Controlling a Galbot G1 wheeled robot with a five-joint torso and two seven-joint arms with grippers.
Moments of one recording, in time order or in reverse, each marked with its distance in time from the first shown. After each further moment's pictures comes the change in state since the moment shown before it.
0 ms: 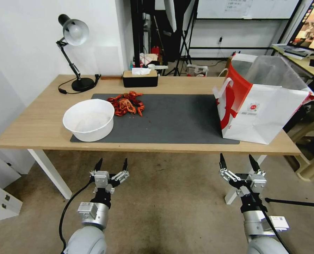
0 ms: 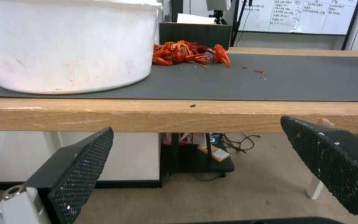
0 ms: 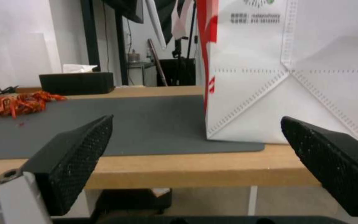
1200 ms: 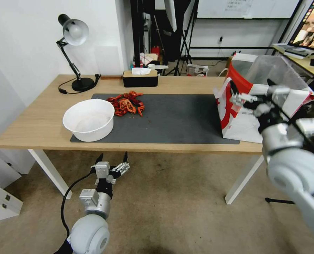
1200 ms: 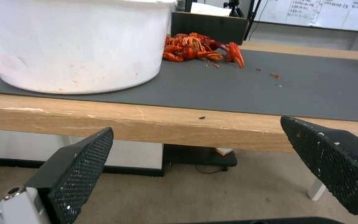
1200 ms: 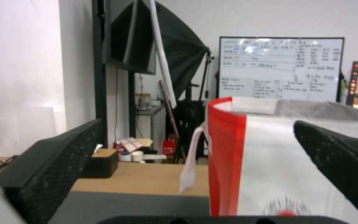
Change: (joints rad) left arm -0.060 0.003 0.019 -0.047 -0.087 0.123 -0.088; right arm 0.412 -0.392 -0.007 0.202 0.342 -0.343 0.226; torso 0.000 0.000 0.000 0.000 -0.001
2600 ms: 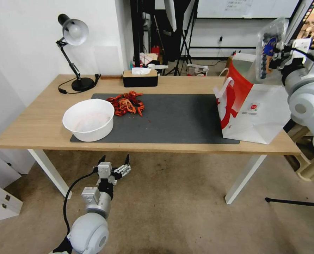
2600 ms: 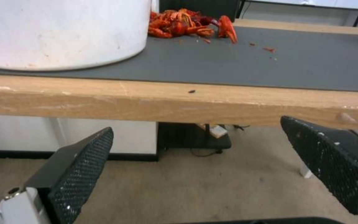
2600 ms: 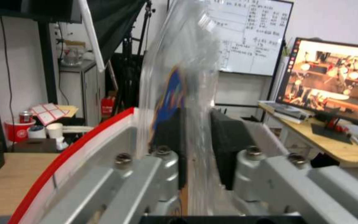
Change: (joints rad) left arm -0.038 0.040 0.030 0.024 -0.046 0.060 0.008; right arm 0.753 -0.162 -0.217 -0.405 0.341 -0.475 0.098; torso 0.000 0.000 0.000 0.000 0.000
